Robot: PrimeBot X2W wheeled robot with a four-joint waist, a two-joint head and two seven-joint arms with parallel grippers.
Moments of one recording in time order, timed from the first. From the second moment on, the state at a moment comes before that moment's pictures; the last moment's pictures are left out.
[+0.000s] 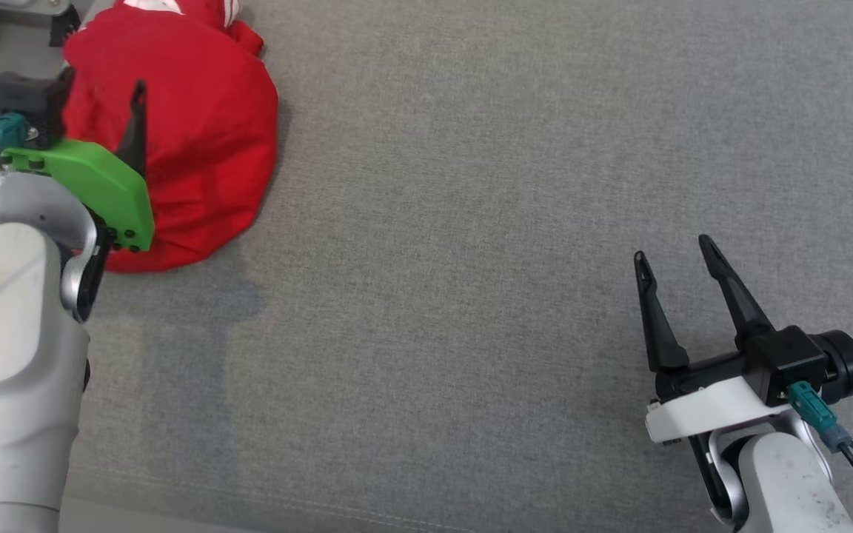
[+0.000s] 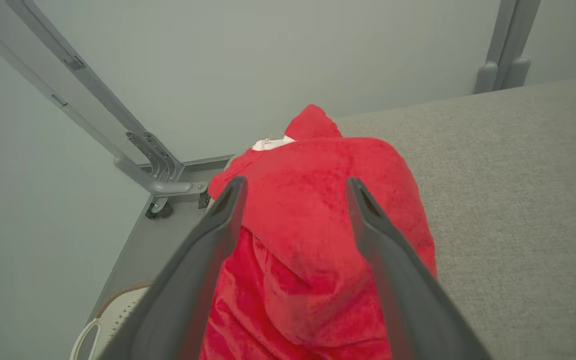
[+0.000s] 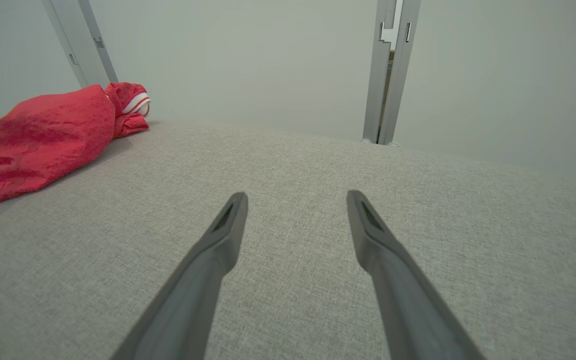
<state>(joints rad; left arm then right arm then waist) -0.80 0.31 -0.20 0.60 -0.22 -0.13 0.06 -0.12 -0.05 0.05 0.06 -0.03 0.13 -0.26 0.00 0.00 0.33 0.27</state>
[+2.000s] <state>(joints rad) -0.80 0.10 -0.66 0.49 -0.56 -0.09 -0.09 -0.08 -0.05 -0.01 0.11 0.15 0.13 -0.26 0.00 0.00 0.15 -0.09</state>
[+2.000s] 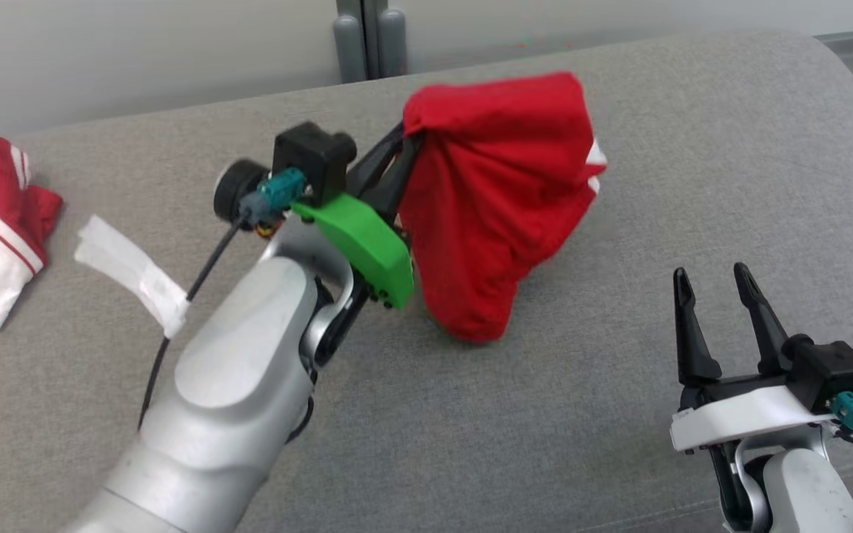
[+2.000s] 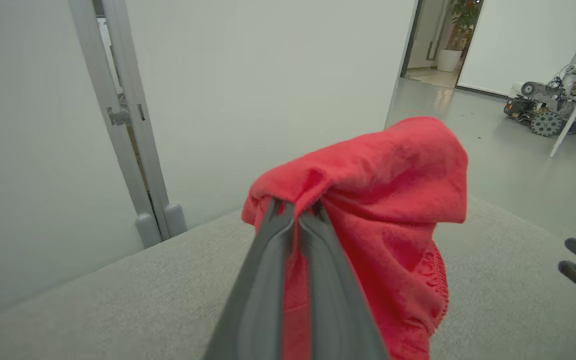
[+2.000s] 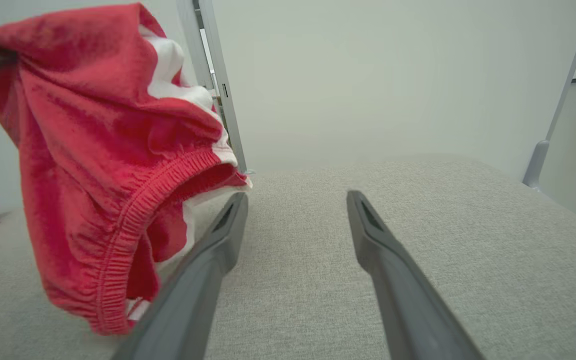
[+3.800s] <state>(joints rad) 0.02 0.07 -0.16 0.21 -0.30 0.04 -0.26 0.00 -0.05 -0.02 0.15 0.14 0.13 -0.26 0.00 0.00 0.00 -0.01</state>
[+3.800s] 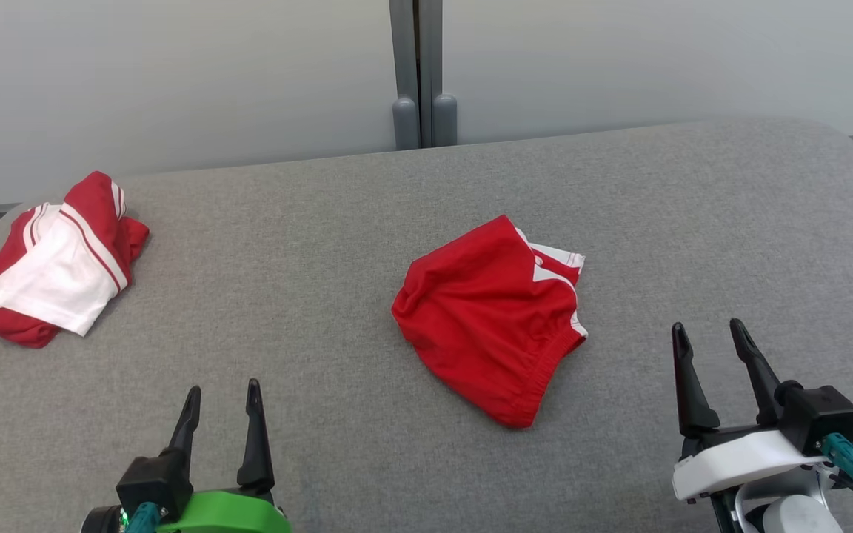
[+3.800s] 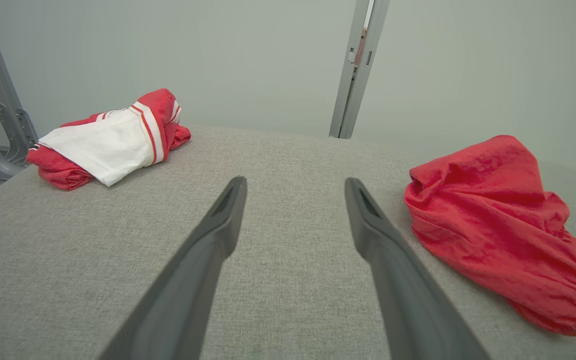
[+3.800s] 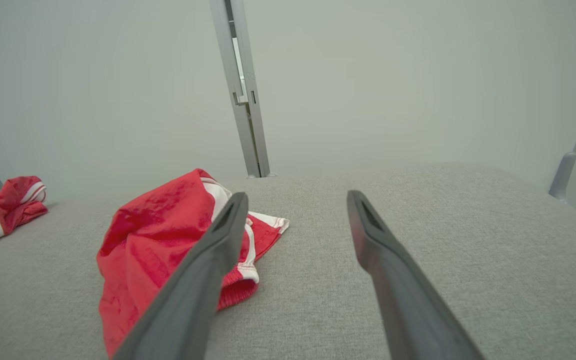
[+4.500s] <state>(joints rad) 0.05 0.05 -0.13 0.22 -0.25 0.02 -0.26 0.01 -0.05 0.02 0.19 0.16 0.13 -0.26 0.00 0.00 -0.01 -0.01</state>
